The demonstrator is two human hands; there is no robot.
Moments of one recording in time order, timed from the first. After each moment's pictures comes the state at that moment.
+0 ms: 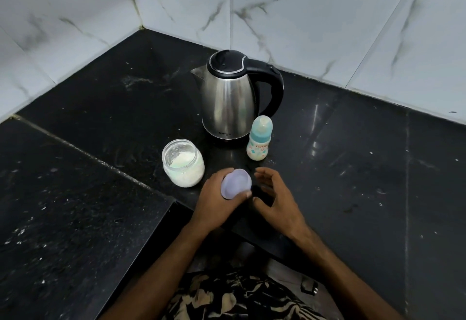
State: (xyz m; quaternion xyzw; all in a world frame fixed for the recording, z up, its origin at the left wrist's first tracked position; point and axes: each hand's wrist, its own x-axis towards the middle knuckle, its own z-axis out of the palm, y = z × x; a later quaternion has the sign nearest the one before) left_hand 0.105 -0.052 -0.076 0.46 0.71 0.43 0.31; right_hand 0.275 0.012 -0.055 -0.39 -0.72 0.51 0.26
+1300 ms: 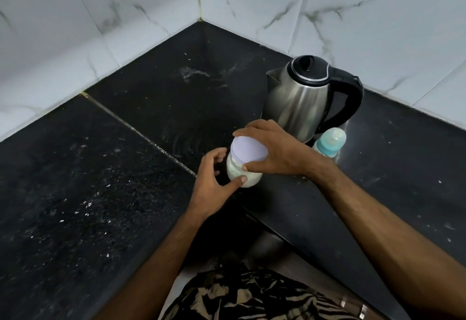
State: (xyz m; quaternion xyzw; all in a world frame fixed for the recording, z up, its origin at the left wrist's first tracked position) left_hand -0.012 -0.104 -0.049 0.38 0.72 0.52 0.27; right_hand 0.108 0.067 0.034 -0.15 -0.96 0.25 0.04
